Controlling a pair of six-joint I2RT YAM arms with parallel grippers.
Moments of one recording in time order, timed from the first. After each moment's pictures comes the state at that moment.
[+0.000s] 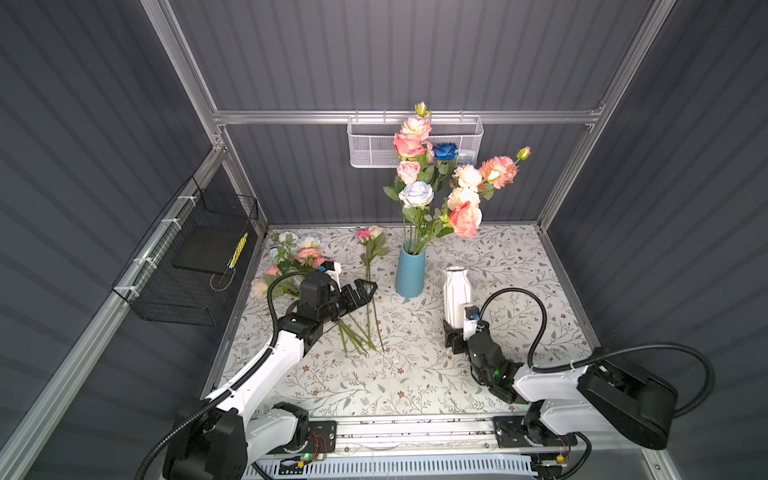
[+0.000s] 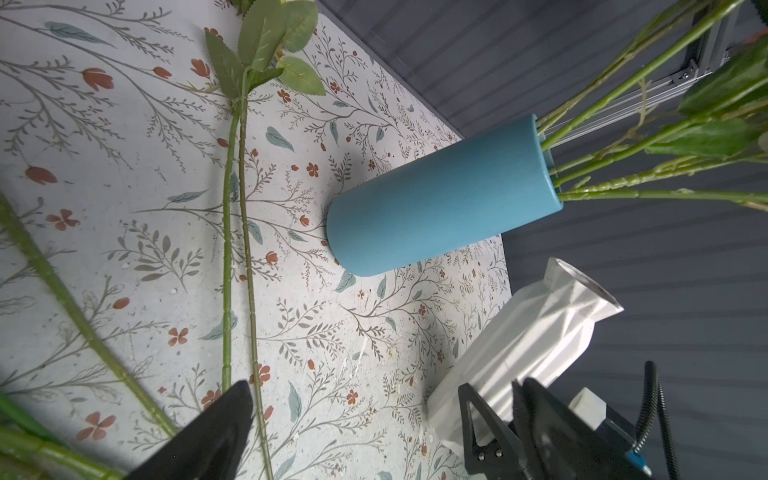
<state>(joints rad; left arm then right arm) -0.37 1.13 0.69 -0.06 0.35 -0.78 0.90 1.43 0.17 0.92 0.68 0.18</state>
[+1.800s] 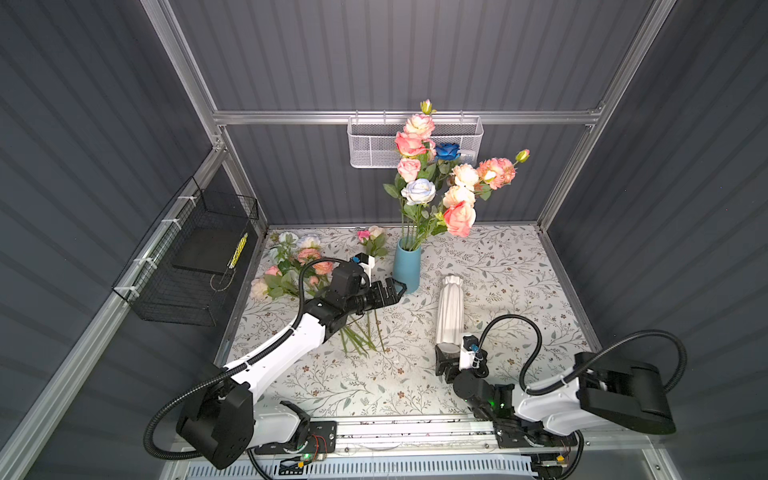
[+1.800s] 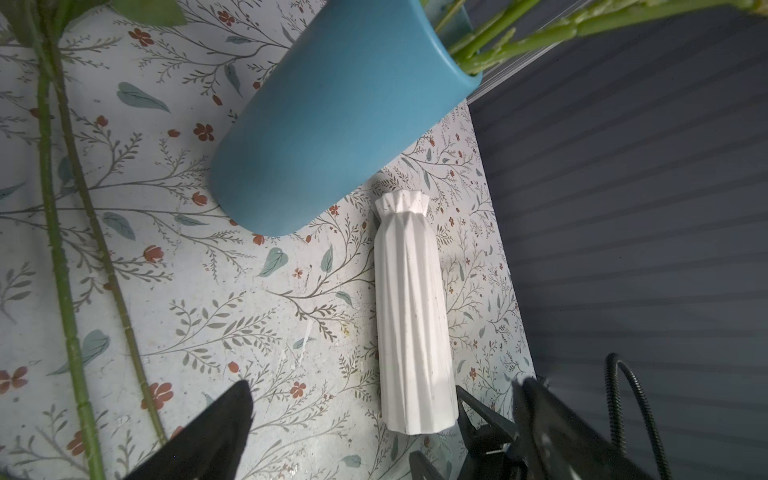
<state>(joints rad) -0.58 1.30 0.89 -0.13 0.30 -0.73 1.29 1.29 0.11 0.62 0.95 0.63</state>
